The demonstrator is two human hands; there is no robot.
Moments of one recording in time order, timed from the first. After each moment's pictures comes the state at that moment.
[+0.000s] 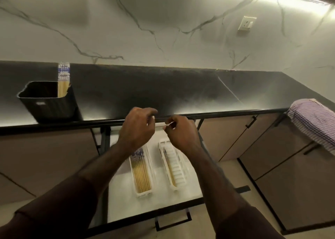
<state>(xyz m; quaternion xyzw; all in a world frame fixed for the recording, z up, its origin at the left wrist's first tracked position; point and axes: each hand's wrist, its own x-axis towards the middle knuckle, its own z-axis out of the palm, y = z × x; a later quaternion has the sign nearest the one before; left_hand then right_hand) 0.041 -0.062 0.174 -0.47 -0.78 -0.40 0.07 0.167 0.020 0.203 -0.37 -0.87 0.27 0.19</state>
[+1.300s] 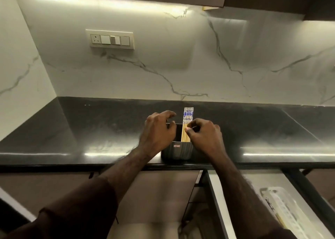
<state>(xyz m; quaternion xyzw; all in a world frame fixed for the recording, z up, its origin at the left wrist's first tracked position) -0.308 -0.312 0.250 -0.43 -0.78 -0.44 0.12 -0.195 -0.197 0.256 -0.26 -0.89 0.28 0.24</state>
